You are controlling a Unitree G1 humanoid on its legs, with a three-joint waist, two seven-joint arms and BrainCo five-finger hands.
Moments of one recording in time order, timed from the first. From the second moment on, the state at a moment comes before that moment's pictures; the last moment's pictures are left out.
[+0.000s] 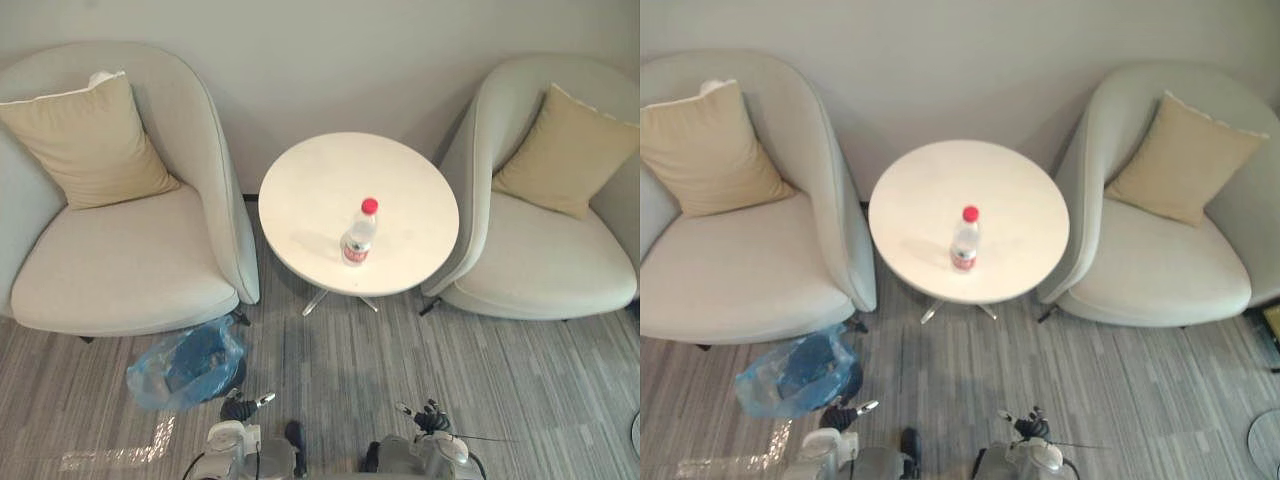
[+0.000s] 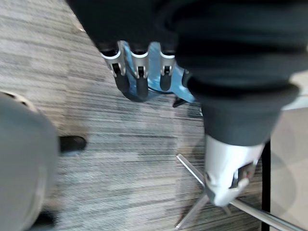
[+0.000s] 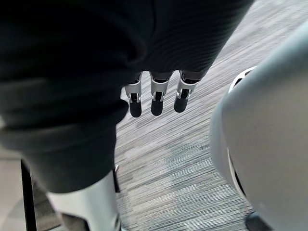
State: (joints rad) left arm 0.00 0.06 0.01 0.89 -0.10 -0.03 0.17; right arm -0.02 -0.01 -0.14 0.96 0.23 -0.06 -0.17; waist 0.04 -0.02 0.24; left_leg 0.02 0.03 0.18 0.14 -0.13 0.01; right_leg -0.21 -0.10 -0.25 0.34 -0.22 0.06
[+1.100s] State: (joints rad) left arm 0.01 0.05 -0.03 0.92 -0.10 -0.02 0.17; right arm 0.07 -0.04 -0.14 0.88 0.20 -0.07 -0.21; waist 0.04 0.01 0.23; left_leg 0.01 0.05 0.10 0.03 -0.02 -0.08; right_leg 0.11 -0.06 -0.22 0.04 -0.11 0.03
